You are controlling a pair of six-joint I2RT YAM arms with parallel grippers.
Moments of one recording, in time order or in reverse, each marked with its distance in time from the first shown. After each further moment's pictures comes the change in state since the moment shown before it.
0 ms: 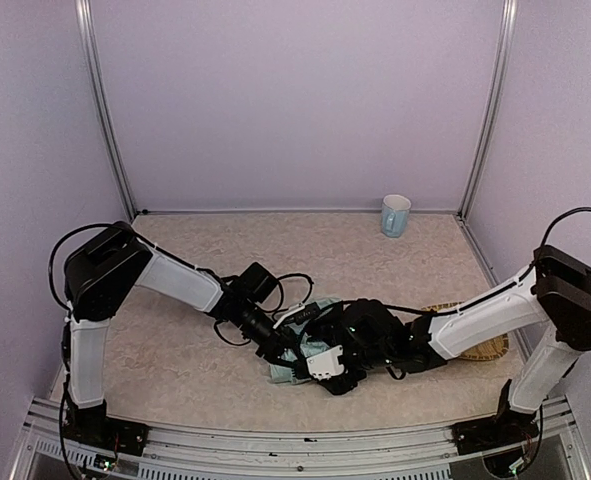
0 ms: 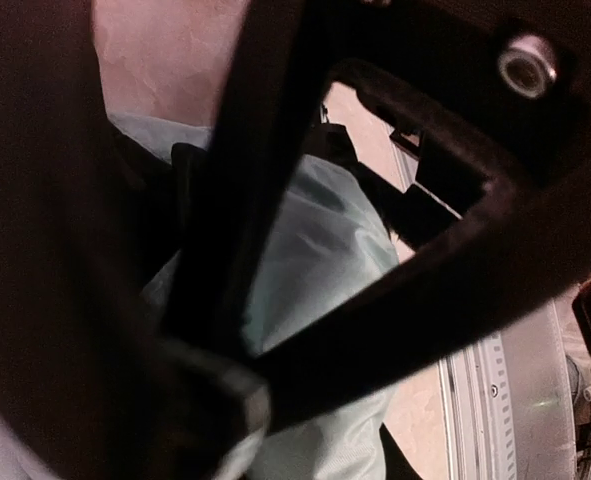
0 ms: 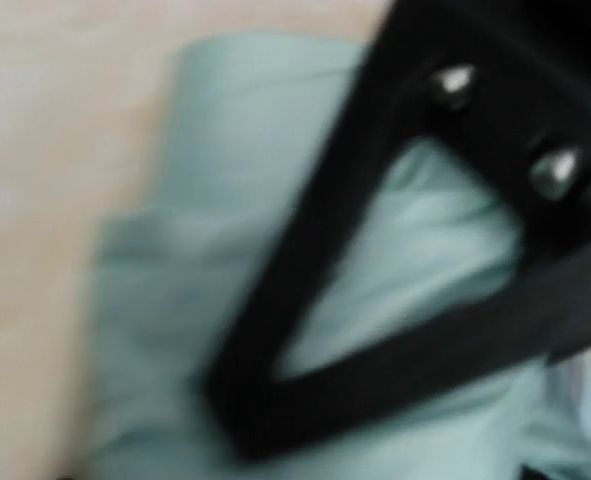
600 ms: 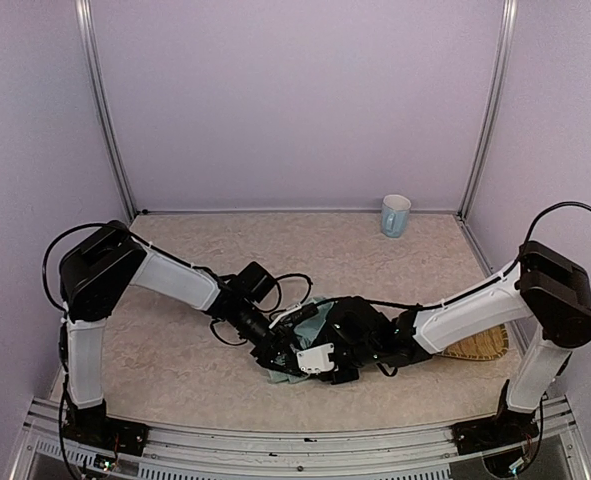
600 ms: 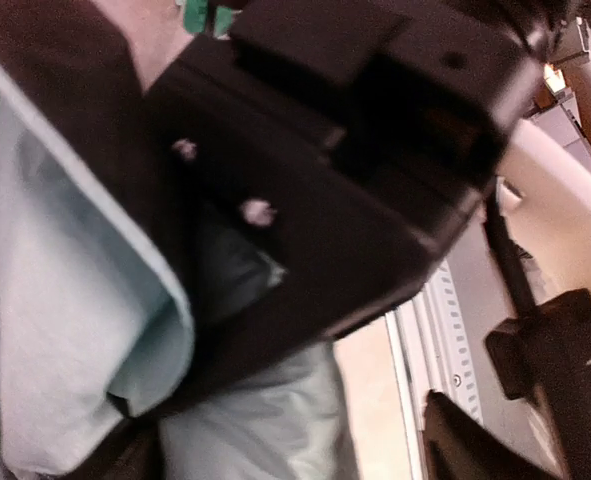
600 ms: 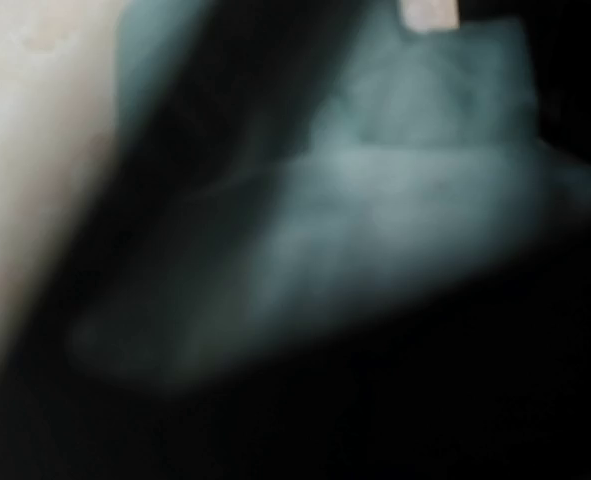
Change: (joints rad) left arm 0.008 -0.014 0.010 -0.072 0.070 0.051; right arm -0.008 0.109 0.124 -0.101 -0.006 0.111
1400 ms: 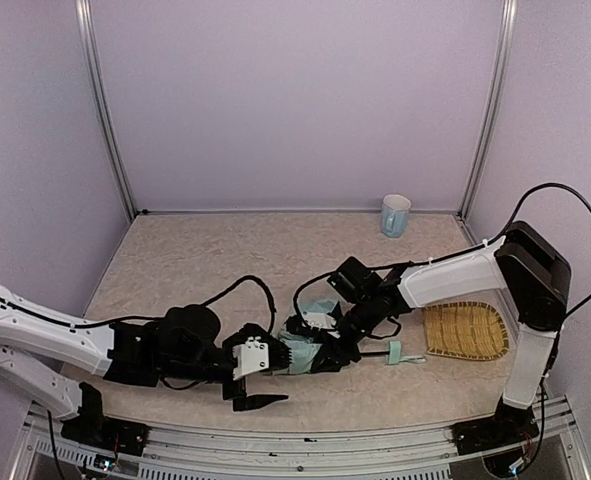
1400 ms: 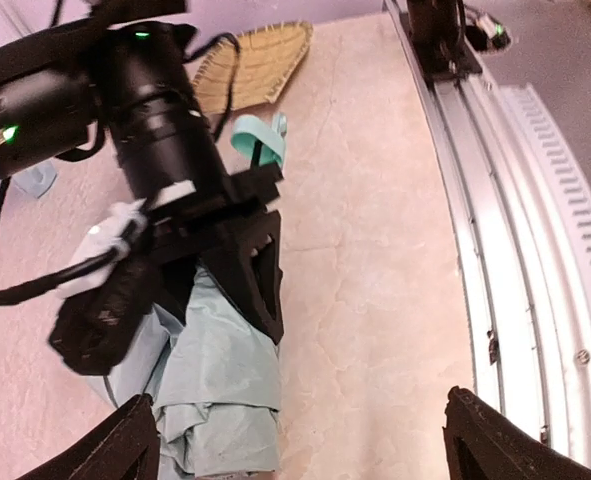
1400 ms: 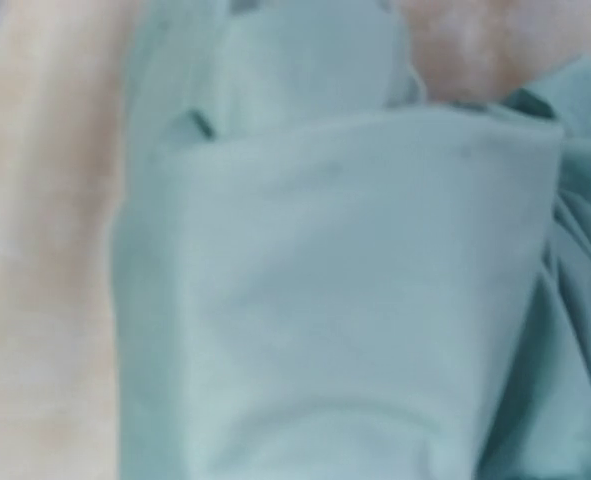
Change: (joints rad) left arm -0.410 -0.851 -0.607 0.412 -0.996 0.127; right arm -0.196 0.111 0.248 -0.393 -0.543 0.217
